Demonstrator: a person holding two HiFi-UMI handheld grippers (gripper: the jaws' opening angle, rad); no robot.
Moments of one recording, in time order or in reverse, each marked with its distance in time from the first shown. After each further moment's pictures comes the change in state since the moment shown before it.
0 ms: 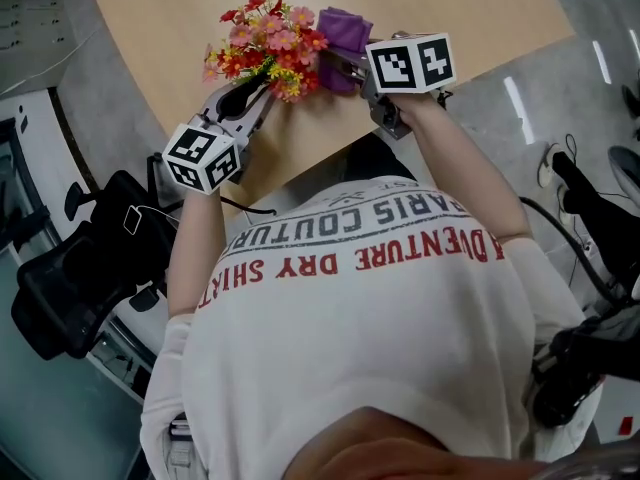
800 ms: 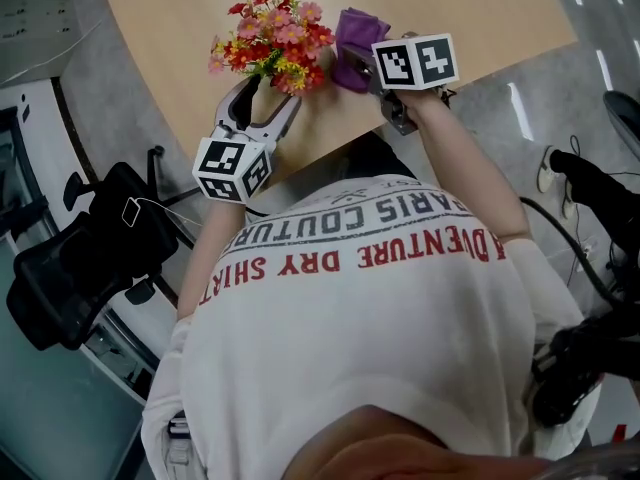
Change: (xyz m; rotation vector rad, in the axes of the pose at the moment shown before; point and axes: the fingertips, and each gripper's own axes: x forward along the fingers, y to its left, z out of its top) left arm -0.006 -0.011 0.000 -0.040 -0.063 0.210; right arm -0.001 -0.028 -0.006 -0.046 0.062 -0.149
